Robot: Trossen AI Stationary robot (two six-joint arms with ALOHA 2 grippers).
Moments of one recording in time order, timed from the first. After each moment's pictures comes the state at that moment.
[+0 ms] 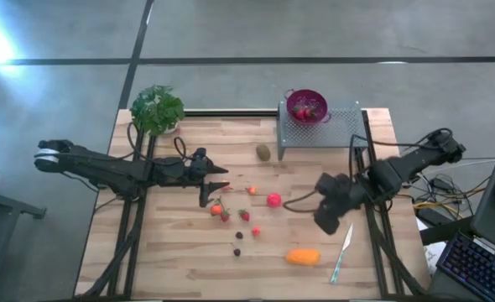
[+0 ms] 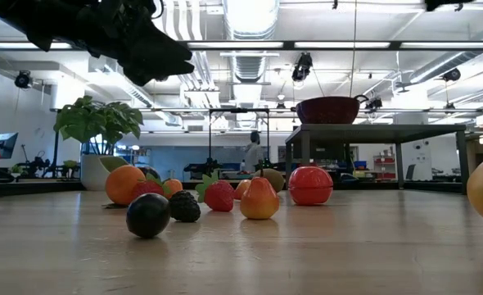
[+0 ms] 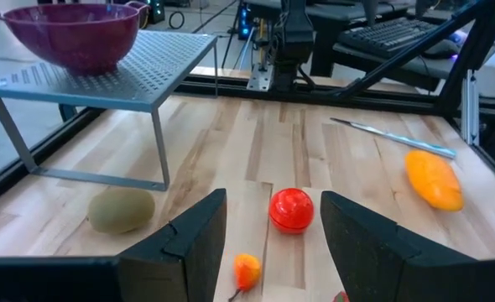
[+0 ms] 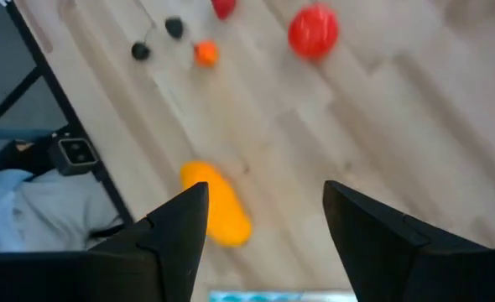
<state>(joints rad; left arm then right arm) -0.07 1.04 0.50 0.34 -0.18 -0.09 0.49 1.29 1.34 -1.18 0.13 1.16</state>
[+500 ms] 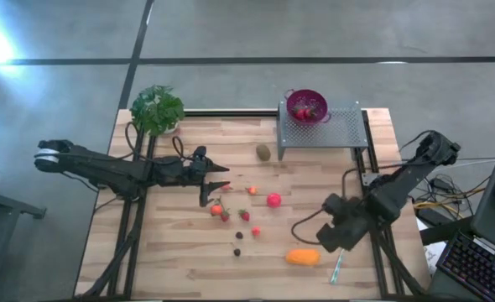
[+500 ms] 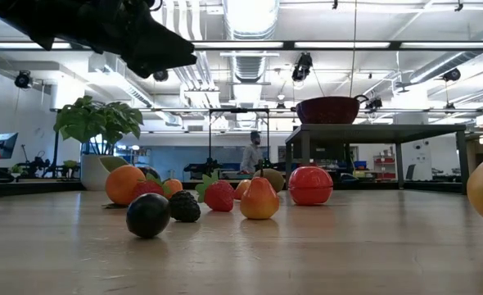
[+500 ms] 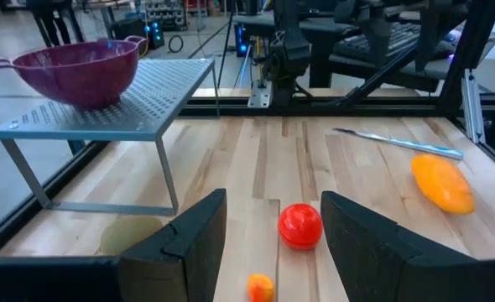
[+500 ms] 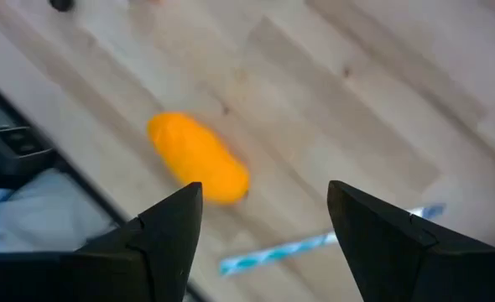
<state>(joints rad) -0.07 1.04 0.50 0.39 -0.18 0.00 0.69 1.37 1.23 -1.16 0.17 1.56</state>
